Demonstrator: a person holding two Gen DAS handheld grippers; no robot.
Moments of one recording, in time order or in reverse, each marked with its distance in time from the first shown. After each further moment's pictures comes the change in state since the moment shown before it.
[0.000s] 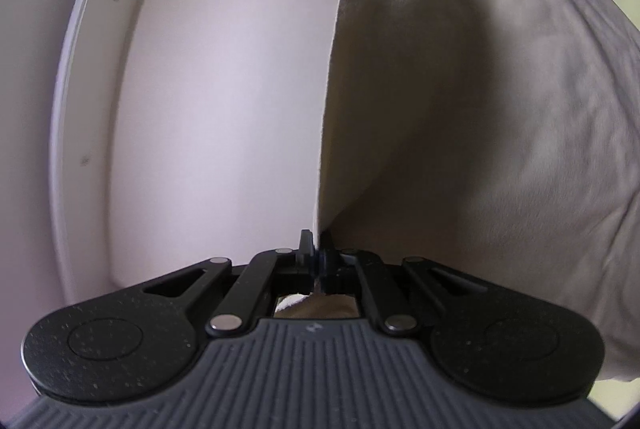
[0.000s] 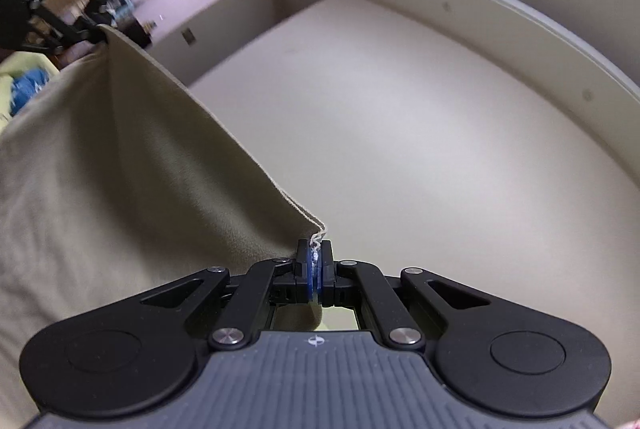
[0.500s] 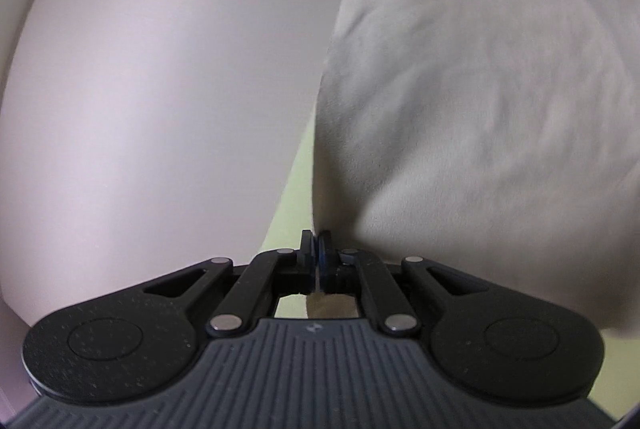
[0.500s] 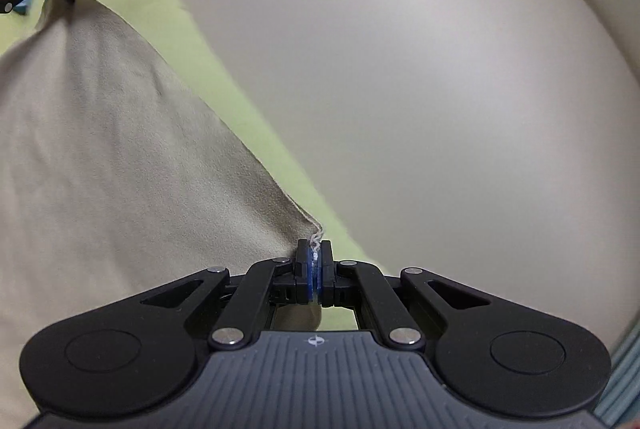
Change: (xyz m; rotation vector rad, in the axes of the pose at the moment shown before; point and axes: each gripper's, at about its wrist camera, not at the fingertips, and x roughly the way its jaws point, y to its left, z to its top) left arm 0.214 -0.138 0.112 -0.071 -0.009 -0.240; right arm 0.177 -0.051 -0.187 -0.043 0.396 -0.130
